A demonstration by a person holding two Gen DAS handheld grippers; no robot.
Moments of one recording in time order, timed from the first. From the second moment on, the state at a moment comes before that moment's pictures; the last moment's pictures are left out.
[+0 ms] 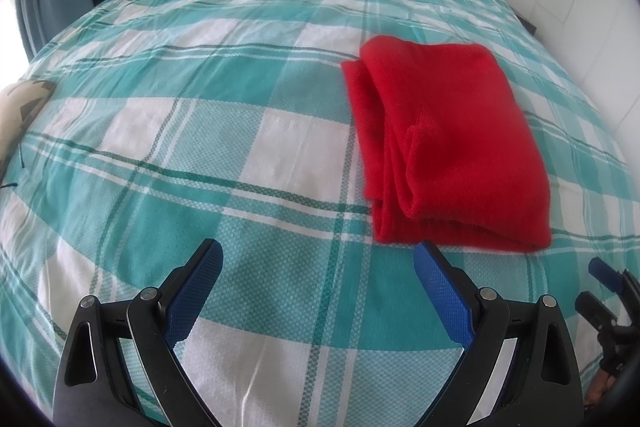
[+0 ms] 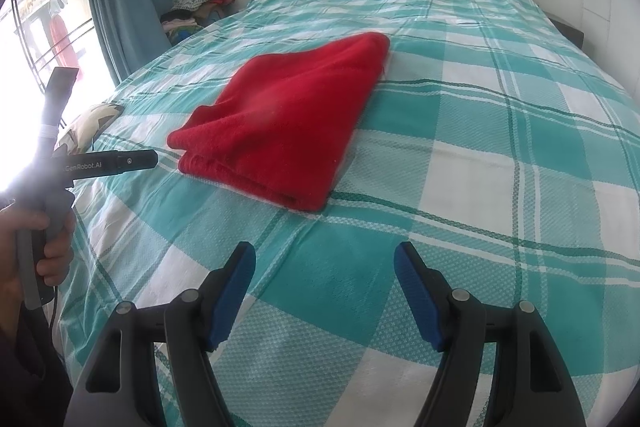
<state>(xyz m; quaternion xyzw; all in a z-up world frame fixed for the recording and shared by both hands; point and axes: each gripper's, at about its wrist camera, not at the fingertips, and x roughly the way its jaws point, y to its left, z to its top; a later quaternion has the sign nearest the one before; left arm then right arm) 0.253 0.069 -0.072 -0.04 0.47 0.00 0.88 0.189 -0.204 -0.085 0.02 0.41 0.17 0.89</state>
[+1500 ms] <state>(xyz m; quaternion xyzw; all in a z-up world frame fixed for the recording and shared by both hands) 0.344 0.038 -0.007 -0.05 0.41 -0.08 0.91 0.339 -0.104 -0.023 -0.07 0.33 0.14 0.93</state>
